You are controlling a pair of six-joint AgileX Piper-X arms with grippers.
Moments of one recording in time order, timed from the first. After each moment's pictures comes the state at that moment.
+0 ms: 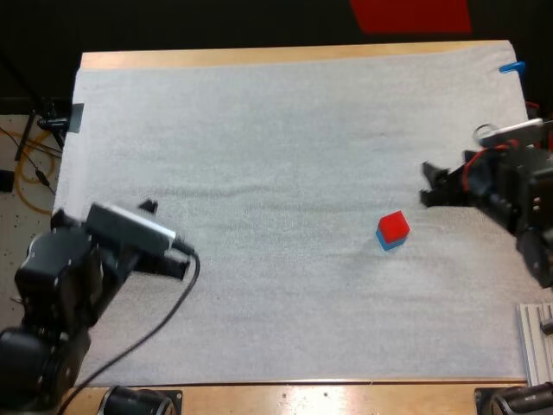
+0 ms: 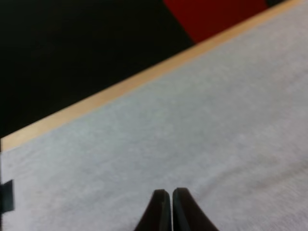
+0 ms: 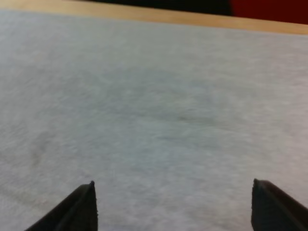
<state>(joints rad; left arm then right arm) -0.21 0.67 -1.04 0.94 0.02 -1.54 0.21 1.06 -0.89 0.54 -0.11 -1.87</state>
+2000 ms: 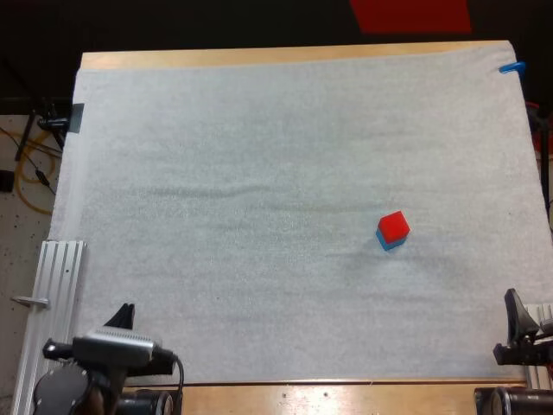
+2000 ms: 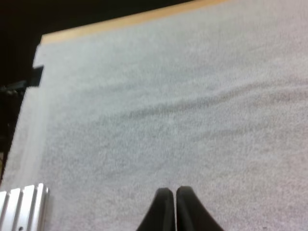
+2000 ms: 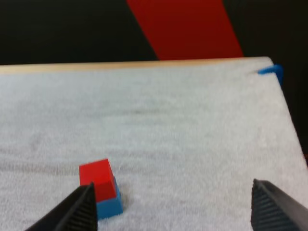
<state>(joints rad) 0.00 -0.01 -0.60 1.16 0.05 -1.63 -0.05 -0.01 -0.64 1.06 -0.18 -1.88</state>
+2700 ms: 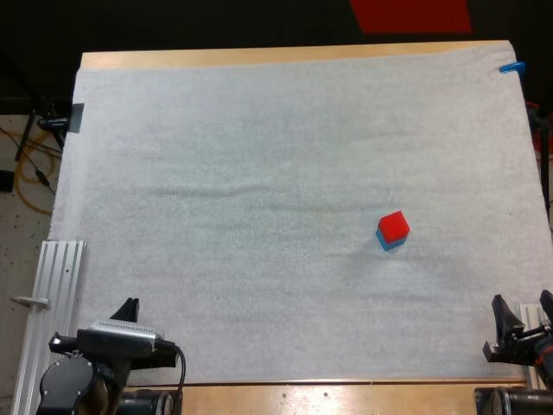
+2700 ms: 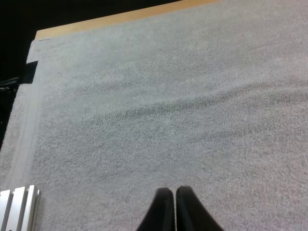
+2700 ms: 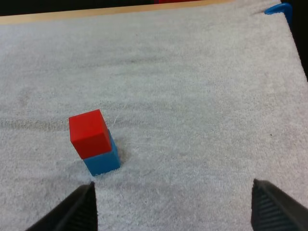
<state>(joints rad) 0.00 -0.01 -0.55 1.11 0.06 -1.65 -0.05 -0.01 -0.56 1.12 -0.18 -1.87</state>
